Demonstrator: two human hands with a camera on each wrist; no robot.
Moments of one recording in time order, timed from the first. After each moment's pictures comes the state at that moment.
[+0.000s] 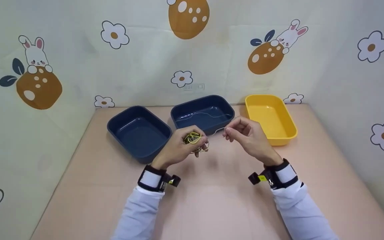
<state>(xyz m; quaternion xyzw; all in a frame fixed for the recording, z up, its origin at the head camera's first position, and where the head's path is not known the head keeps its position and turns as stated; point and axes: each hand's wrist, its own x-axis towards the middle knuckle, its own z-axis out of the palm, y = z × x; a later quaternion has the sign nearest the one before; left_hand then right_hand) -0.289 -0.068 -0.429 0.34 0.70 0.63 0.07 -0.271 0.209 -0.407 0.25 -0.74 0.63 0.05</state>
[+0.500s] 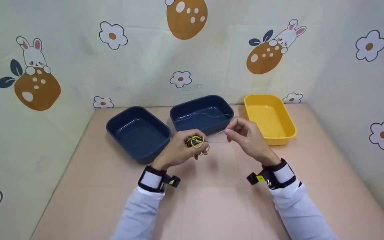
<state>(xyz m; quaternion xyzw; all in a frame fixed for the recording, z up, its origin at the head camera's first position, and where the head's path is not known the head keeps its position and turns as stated) -0.288 -0.068 -0.431 0.35 0.72 0.59 0.07 -0.270 0.208 -0.405 0.22 -0.75 0.62 0.04</state>
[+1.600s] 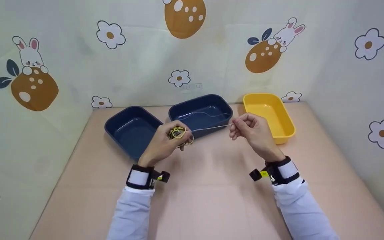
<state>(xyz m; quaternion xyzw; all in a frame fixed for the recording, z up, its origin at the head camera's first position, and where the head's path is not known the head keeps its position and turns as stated) -0.297 -0.102 -0.424 0.30 0.73 0.62 0.02 -0.283 0.227 -0.410 0.15 -0.69 0.71 0.04</state>
